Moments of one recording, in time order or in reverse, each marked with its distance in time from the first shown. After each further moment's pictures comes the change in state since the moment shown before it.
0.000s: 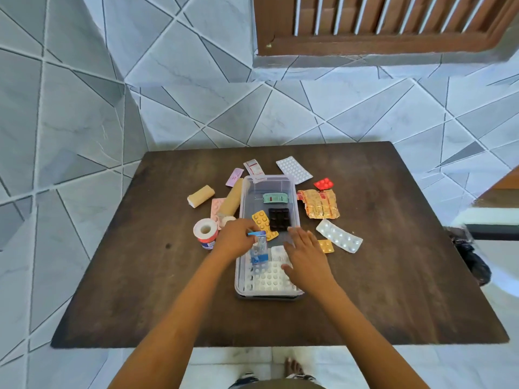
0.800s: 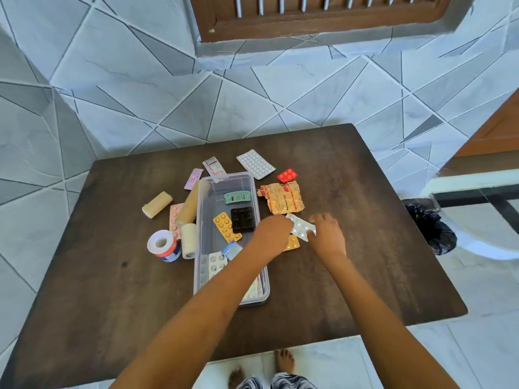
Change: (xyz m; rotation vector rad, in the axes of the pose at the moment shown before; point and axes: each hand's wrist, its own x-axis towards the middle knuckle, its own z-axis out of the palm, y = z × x) left_hand 0.043 0.120 0.084 0.528 -0.208 0.381; right_hand 0.011 0.125 0.010 0.456 0.092 0.562
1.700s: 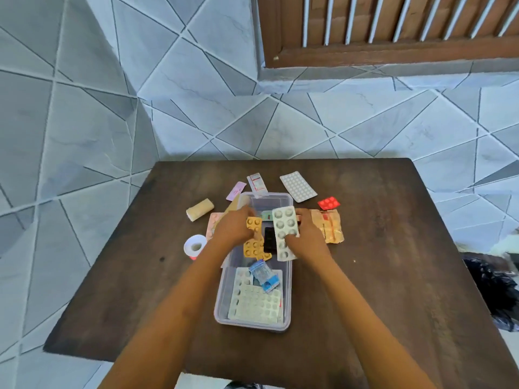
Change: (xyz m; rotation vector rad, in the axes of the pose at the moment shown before) left_hand -0.040 -0.113 -0.045 -0.304 0.152 -0.527; right_hand 0.002 -0.116 -0.021 0.477 -0.245 -0.224
